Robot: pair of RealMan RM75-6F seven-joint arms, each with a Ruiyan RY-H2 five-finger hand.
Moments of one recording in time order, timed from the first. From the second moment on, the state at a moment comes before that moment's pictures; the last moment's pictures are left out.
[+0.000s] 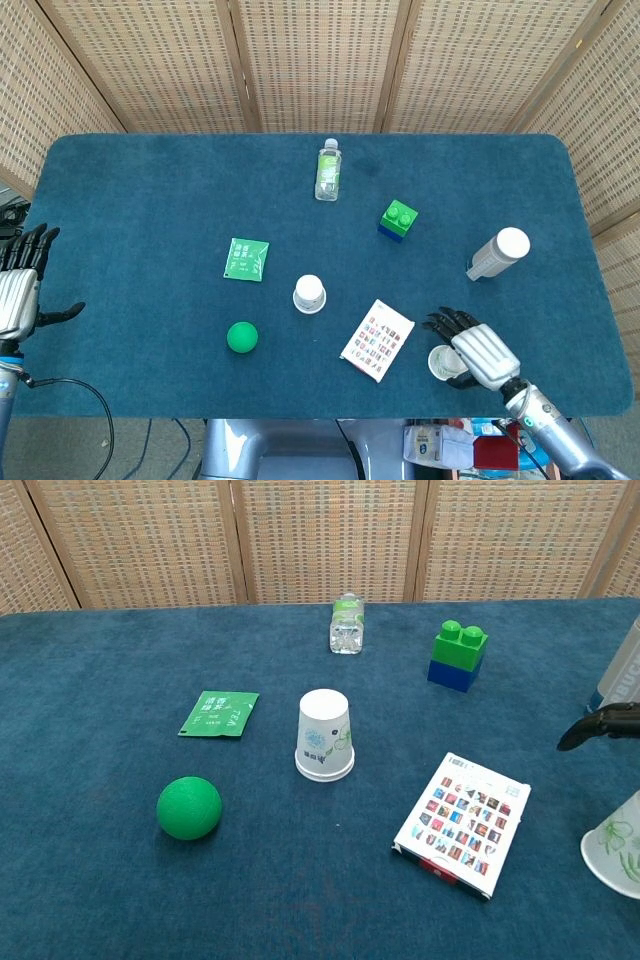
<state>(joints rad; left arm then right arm) -0.33 -1.06 -0.05 -1.75 1.18 1.43 0.10 0.37 -1.19 -0.03 -1.60 -1.70 1.07 0.07</state>
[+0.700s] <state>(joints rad) -0.30 -1.06 -0.10 -1.74 1.21 1.38 0.08 0.38 -1.18 -0.06 -1.59 -1.63 1.04 0.02</state>
